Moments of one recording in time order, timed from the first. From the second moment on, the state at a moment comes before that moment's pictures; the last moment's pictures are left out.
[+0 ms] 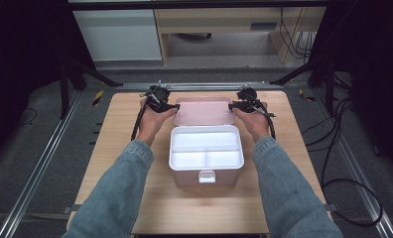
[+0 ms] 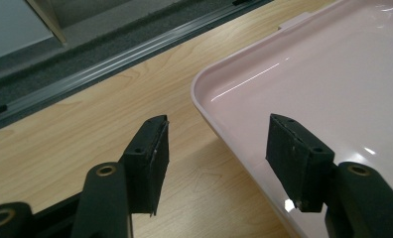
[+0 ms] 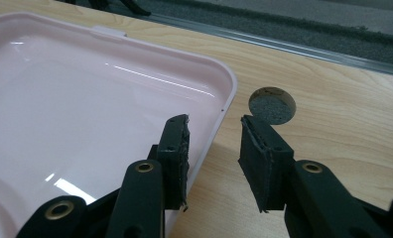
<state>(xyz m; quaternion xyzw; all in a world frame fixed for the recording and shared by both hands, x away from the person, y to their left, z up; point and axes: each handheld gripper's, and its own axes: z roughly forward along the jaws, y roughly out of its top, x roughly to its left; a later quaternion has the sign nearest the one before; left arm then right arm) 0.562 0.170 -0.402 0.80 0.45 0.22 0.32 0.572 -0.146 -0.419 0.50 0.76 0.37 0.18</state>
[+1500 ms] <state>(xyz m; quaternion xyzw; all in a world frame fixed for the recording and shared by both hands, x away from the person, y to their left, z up) 0.548 0.151 -0.347 0.77 0.46 0.26 0.36 0.557 -0.143 -0.365 0.51 0.72 0.40 0.25</state>
